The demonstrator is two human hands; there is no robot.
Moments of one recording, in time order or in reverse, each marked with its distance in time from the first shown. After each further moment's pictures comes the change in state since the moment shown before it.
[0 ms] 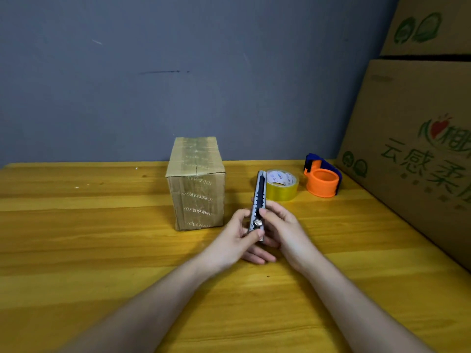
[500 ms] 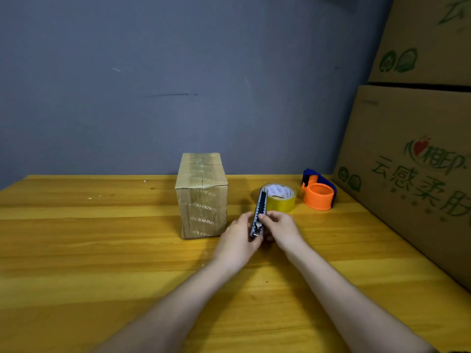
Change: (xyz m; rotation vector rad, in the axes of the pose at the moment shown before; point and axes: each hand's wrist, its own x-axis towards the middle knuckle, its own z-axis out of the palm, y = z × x) left_hand 0.014 0.003 0.006 0.823 0.471 0.027; right_hand 0.034 0.000 -0.007 -0.543 0.234 -0.017
